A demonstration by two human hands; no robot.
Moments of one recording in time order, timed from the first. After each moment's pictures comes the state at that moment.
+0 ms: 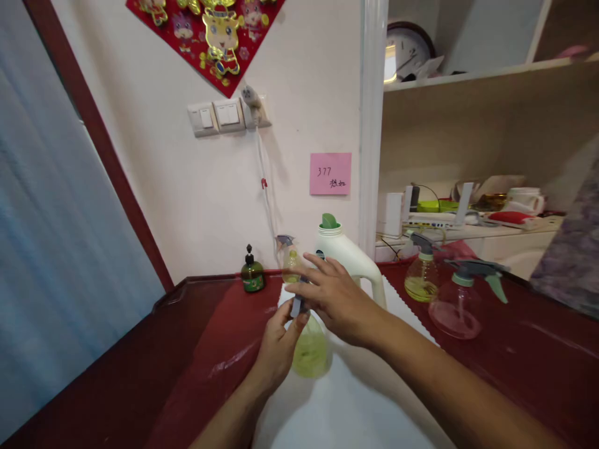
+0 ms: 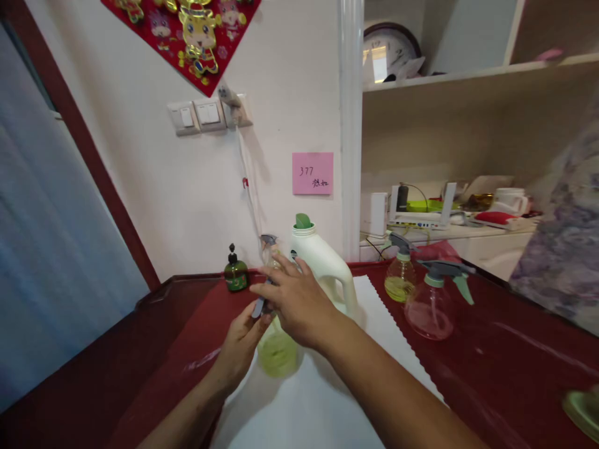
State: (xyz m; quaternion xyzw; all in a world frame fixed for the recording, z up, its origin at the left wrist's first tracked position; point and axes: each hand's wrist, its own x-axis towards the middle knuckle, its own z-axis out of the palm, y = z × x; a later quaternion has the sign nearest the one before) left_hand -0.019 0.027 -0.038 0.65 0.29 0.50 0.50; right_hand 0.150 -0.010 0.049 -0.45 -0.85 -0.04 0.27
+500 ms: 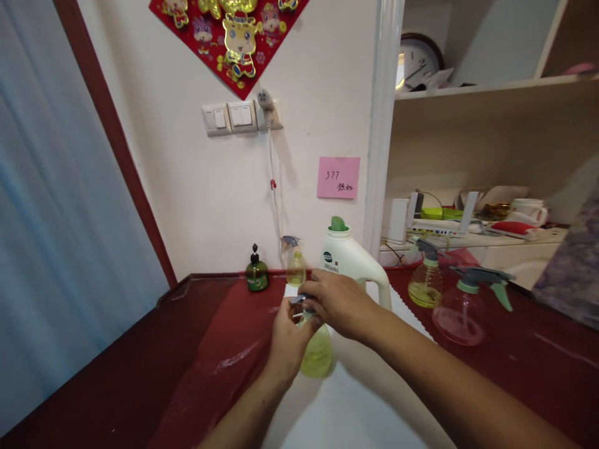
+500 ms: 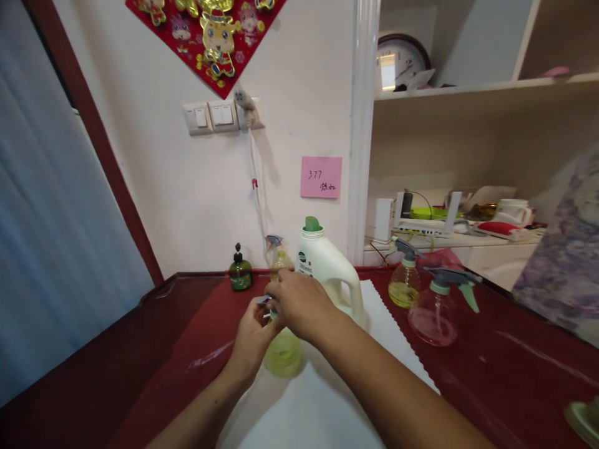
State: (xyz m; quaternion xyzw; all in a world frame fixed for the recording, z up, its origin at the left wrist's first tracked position) left_hand -0.007 0.029 -0.041 0.57 0.35 0.56 0.50; right_hand 0.128 -0.004 0.062 -0.55 -0.81 -0.02 0.19
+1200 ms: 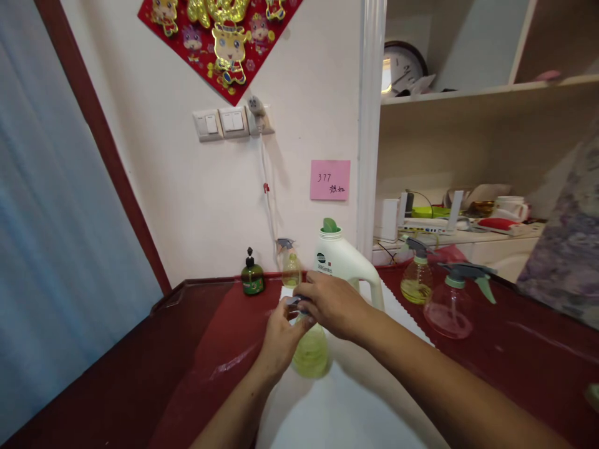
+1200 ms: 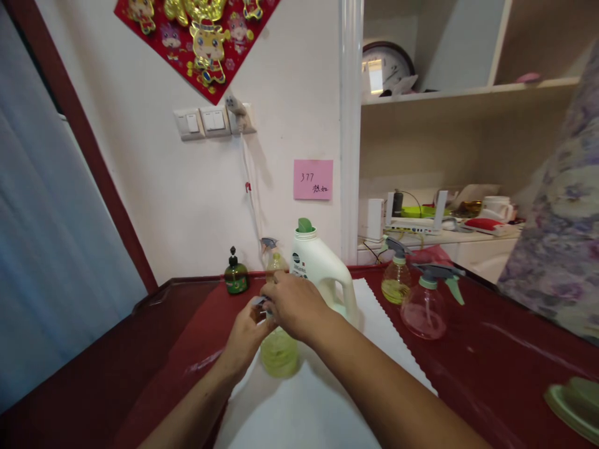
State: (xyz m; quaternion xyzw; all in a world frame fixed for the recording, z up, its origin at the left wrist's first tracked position) left_hand -0.016 0.037 -0.033 0.63 0.30 0.50 0.51; right_hand 0.128 -0.007 0.060 -0.54 -0.81 -0.02 0.20
